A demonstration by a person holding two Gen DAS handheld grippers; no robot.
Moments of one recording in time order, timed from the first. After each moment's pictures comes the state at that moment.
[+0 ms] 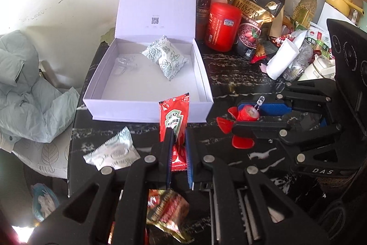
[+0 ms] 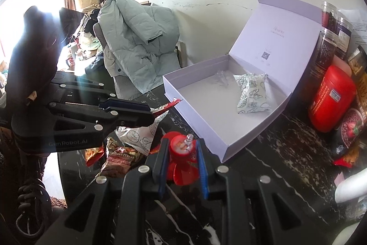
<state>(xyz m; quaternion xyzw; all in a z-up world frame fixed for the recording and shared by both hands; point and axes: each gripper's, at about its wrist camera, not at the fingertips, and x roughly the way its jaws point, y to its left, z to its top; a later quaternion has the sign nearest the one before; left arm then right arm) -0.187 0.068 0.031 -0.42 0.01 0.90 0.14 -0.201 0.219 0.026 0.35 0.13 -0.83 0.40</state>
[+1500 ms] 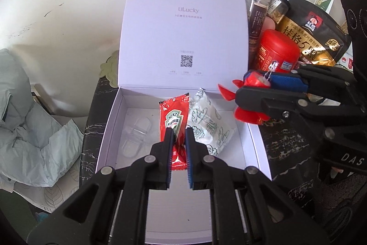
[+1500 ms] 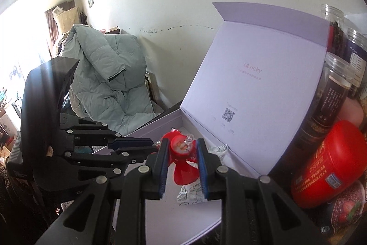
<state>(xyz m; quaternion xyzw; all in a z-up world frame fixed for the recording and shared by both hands) -0.380 0.054 0.019 -0.41 0.01 0.91 0.11 -0.399 0.190 0.051 0.32 0.08 -0.87 0.38</state>
